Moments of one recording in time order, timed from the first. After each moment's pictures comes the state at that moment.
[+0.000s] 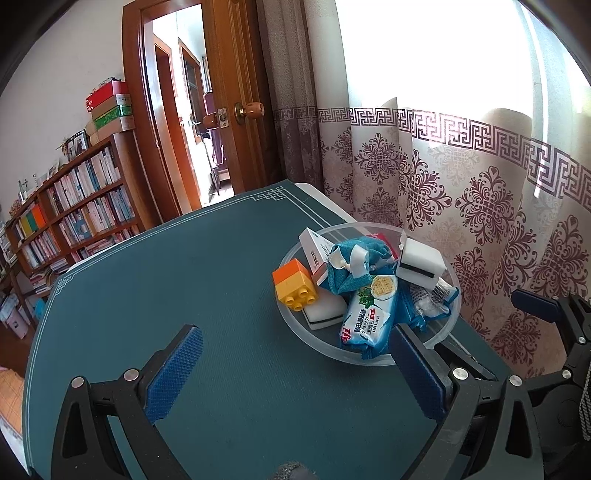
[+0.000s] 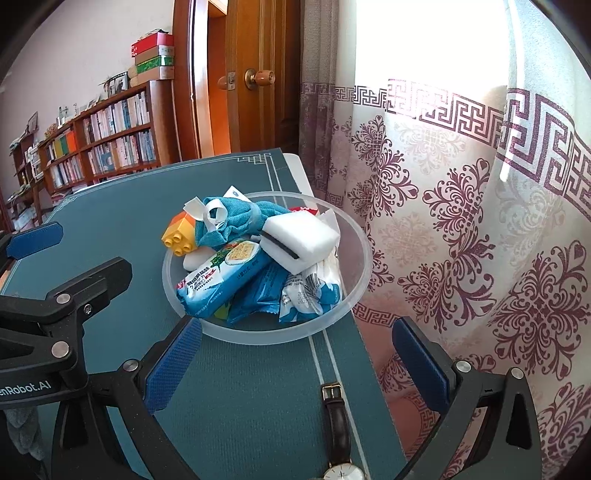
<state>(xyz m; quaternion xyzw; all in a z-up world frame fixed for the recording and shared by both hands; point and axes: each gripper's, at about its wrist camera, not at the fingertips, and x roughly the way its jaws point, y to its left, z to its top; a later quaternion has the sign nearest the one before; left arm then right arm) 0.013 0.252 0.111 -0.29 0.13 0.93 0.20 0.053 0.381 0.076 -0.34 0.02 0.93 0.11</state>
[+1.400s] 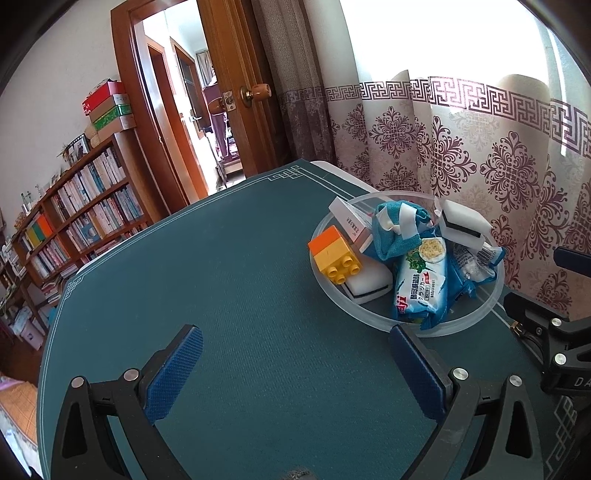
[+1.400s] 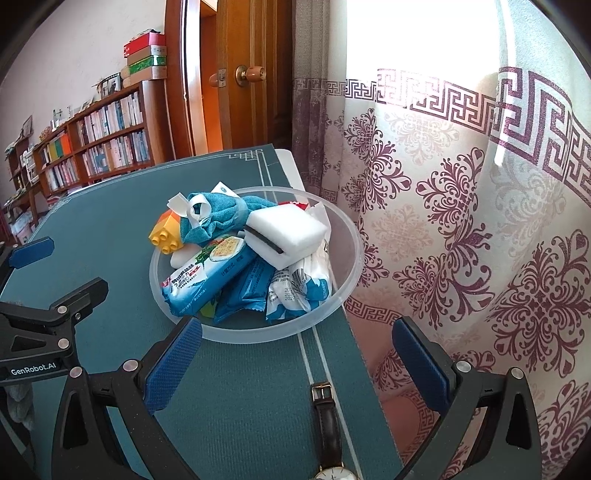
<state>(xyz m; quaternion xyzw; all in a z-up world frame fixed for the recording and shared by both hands) -0.010 0.231 0.084 -0.31 0.17 0.92 0.19 0.051 0.392 0.069 -0.34 0.03 0.93 0.12</state>
